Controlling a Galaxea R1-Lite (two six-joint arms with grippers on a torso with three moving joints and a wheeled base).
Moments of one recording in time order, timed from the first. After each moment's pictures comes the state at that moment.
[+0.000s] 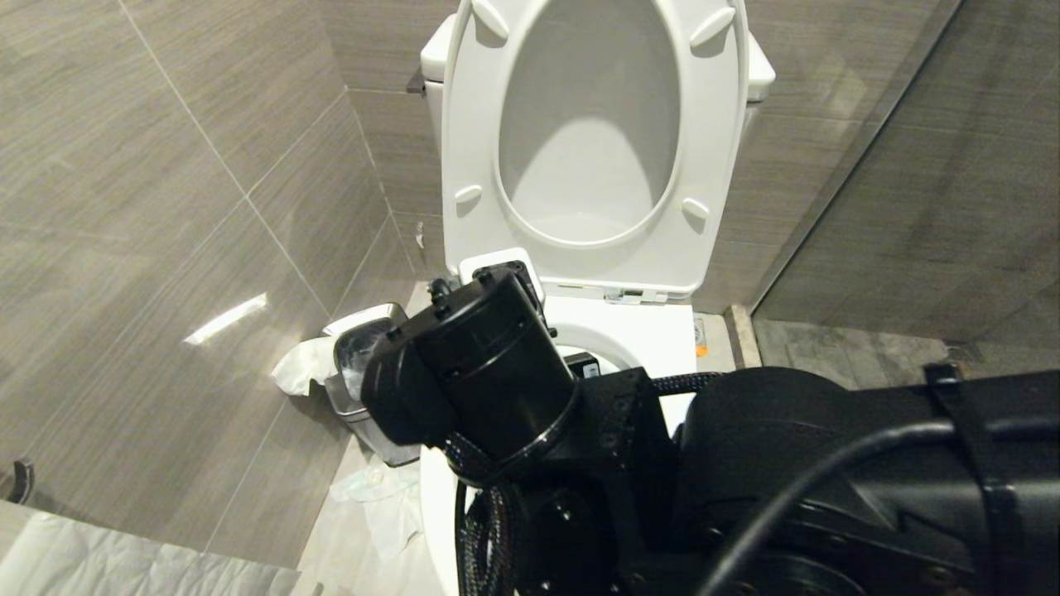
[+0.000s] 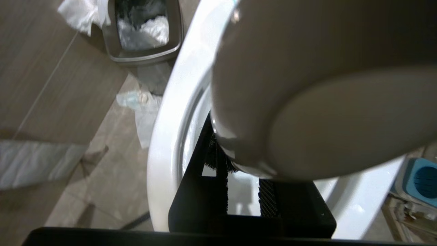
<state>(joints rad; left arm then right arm) 0.00 0.00 -0.02 0.07 0.00 0.01 1.15 2.02 -1.60 0.08 -0.84 0.35</state>
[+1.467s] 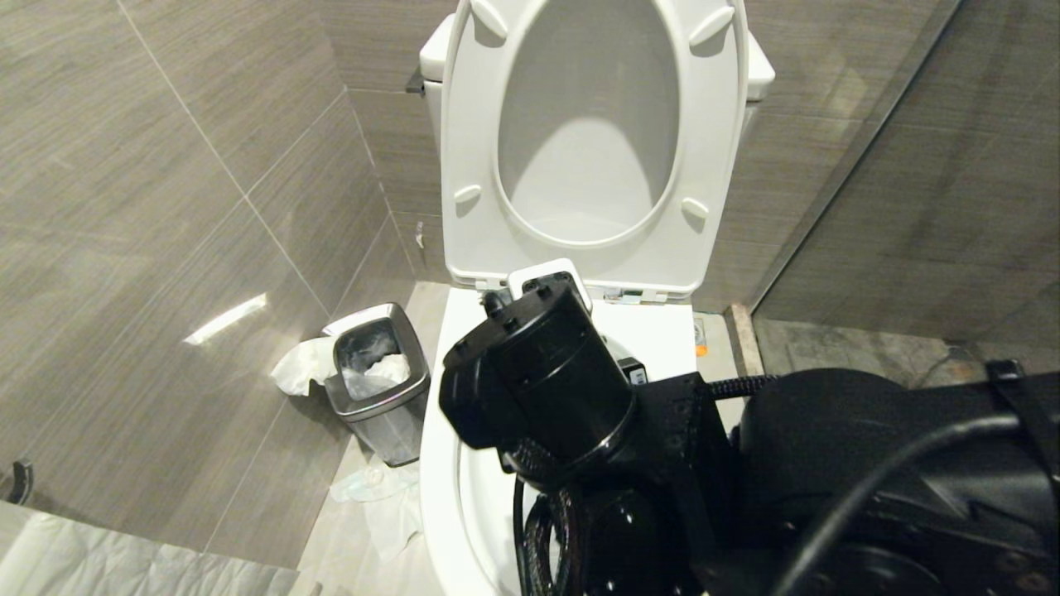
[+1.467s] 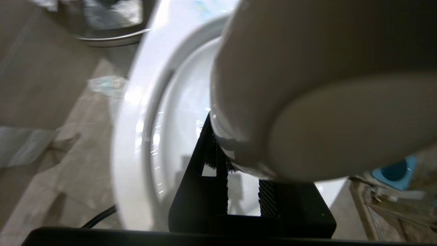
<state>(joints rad) 0.00 0.00 -0.02 0.07 0.00 0.01 1.13 1.93 -1.46 0.09 -0.86 0.34</state>
